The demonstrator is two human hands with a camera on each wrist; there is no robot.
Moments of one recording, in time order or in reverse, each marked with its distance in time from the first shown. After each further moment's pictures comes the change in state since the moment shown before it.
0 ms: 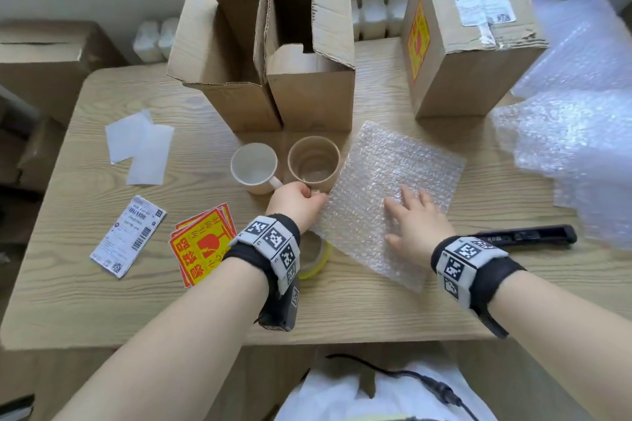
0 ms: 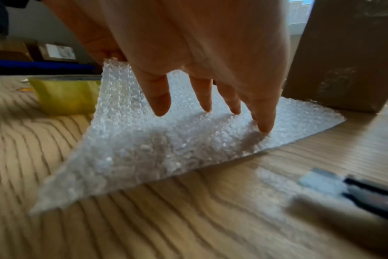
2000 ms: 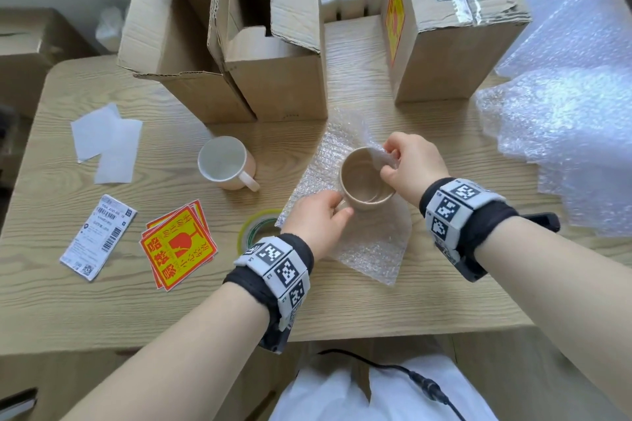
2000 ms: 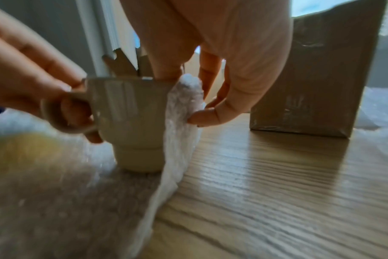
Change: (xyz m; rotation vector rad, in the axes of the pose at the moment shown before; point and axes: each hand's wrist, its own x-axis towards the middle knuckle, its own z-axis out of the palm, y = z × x) left_hand -0.032 0.033 0.051 0.226 -0.117 0.263; right_hand 0.035 0.026 -0.052 0.428 0.395 -0.011
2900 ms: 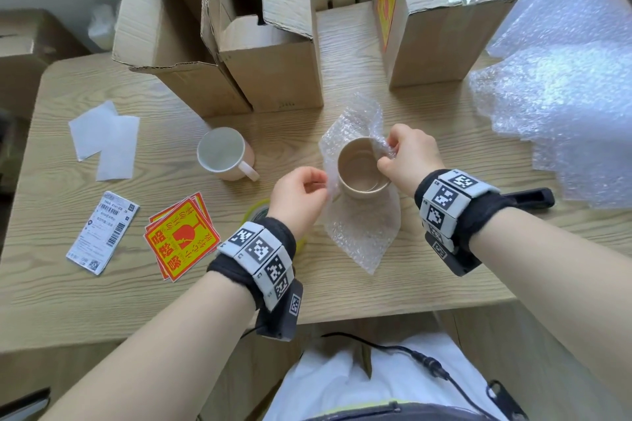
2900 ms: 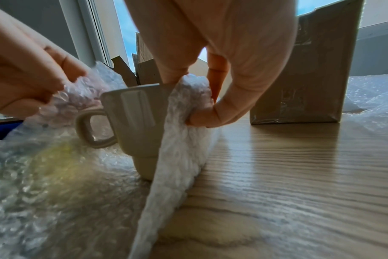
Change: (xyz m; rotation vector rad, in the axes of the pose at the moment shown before) left_hand -0.003 -0.014 -0.006 -0.550 0.186 -0.055; right_hand -0.017 -0.005 0.003 0.044 -0.012 0.133
